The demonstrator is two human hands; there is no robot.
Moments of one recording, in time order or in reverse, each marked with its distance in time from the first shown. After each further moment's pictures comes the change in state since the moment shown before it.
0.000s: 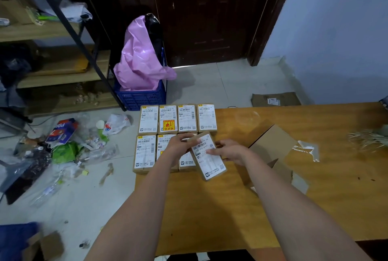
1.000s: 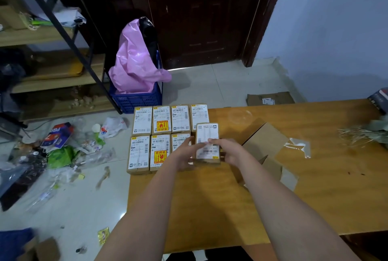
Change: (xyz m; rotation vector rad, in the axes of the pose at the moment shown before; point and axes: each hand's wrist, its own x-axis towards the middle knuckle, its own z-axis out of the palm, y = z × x) left_hand -0.022 0.004 0.045 0.017 -0.173 -0.253; right_hand -0.010 0.009 -0.005 0.538 0.158 0.049
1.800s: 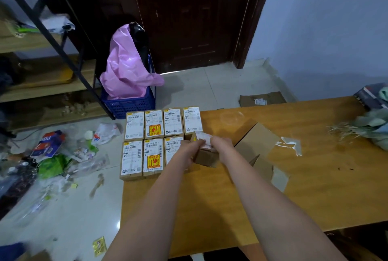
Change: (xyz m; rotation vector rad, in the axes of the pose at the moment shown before) left_hand 0.018 0.013 0.037 -0.081 0.179 0.013; right_hand -0.006 -0.011 0.013 -0.120 0.399 -0.014
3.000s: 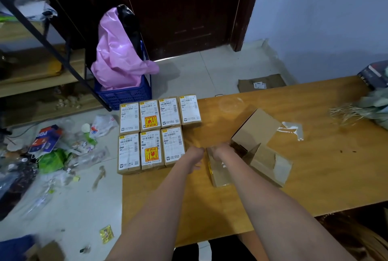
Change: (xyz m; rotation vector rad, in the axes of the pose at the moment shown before) left_hand 0.019 -0.047 0.009 0.391 -0.057 -0.089; right_hand 0.052 0.058 0.012 -0.884 -0.087 0.039
